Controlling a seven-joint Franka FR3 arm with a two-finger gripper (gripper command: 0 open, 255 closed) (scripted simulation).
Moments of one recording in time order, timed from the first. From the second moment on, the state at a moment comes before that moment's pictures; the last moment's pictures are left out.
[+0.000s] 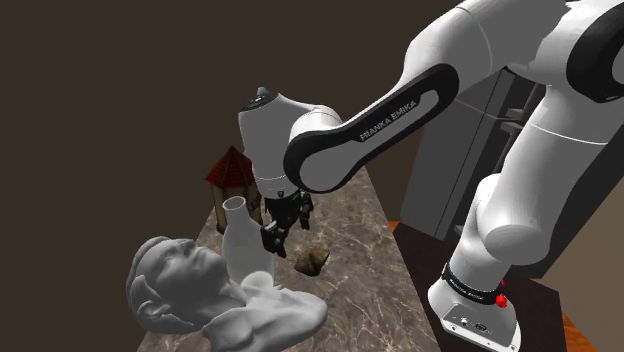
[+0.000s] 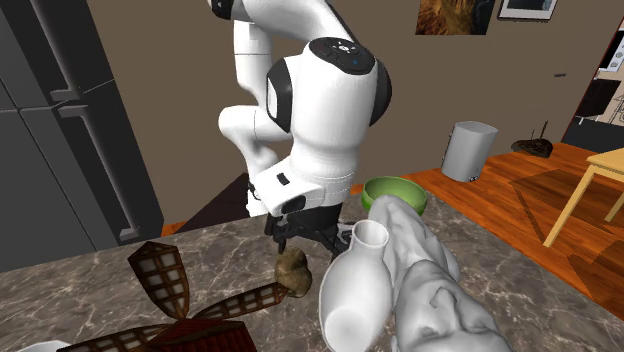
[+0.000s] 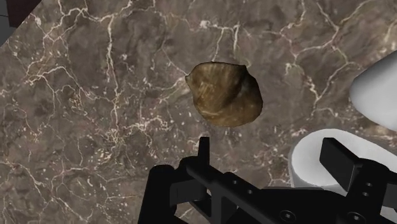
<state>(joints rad) 0.16 -0.08 0.48 -2.27 -0.03 2.02 0.60</state>
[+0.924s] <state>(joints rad) 0.16 0.01 0.48 -2.25 -0.03 2.01 0.61</state>
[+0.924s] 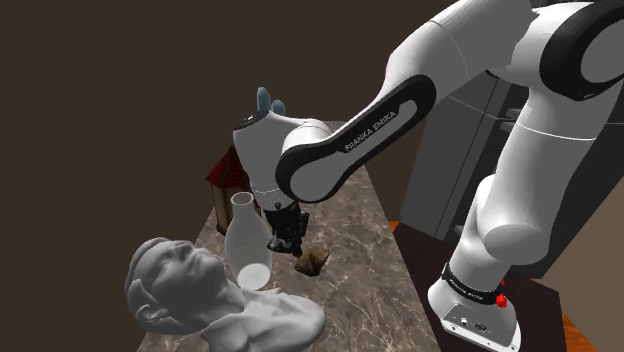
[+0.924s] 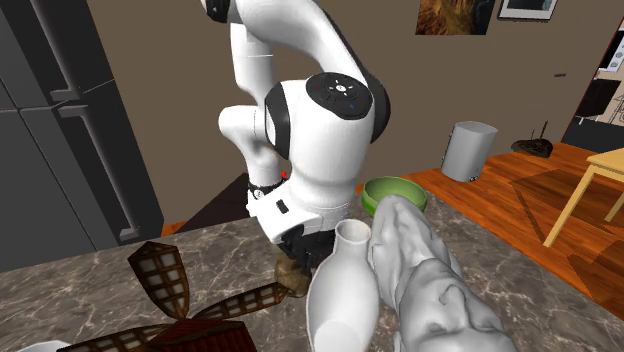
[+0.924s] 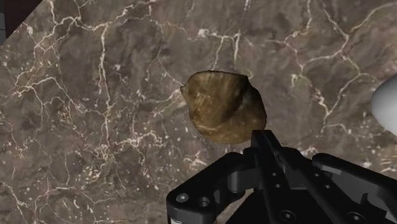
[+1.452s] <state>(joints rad) 0.15 -0.25 0.24 -2.62 0.56 2.25 -0.17</state>
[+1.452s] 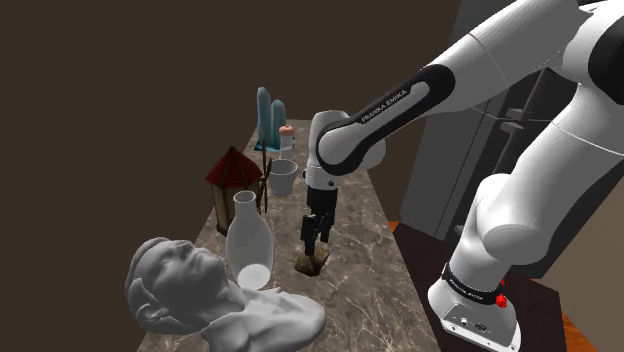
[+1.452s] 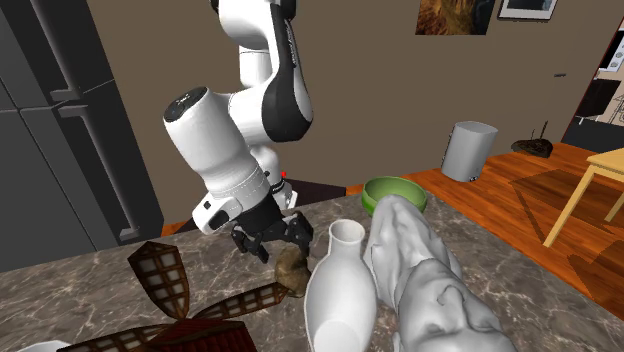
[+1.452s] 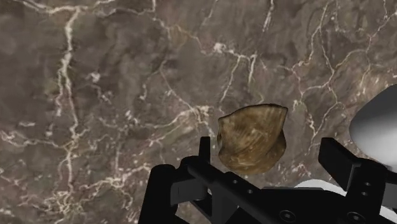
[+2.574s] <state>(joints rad) 0.19 -0.18 0.22 -2.69 0.73 2.38 -0.37</state>
